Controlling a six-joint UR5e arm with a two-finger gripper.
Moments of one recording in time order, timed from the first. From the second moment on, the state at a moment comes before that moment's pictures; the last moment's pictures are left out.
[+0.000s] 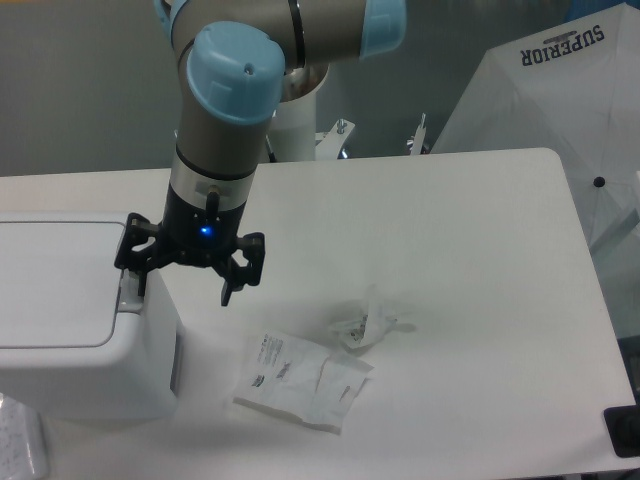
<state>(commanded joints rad) 2.24 -1.83 -1.38 -1.27 1.21 0.16</state>
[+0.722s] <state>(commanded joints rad) 2.24 -1.83 -1.37 -1.27 1.20 0.17</state>
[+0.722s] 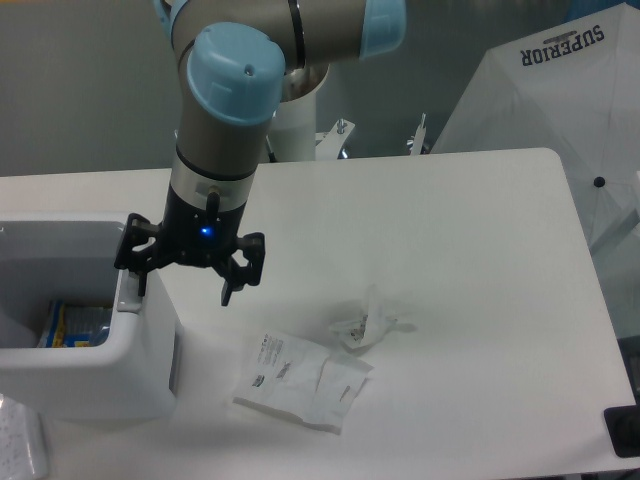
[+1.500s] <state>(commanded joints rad) 2.40 -1.80 -1.33 -1.21 1.56 0.41</state>
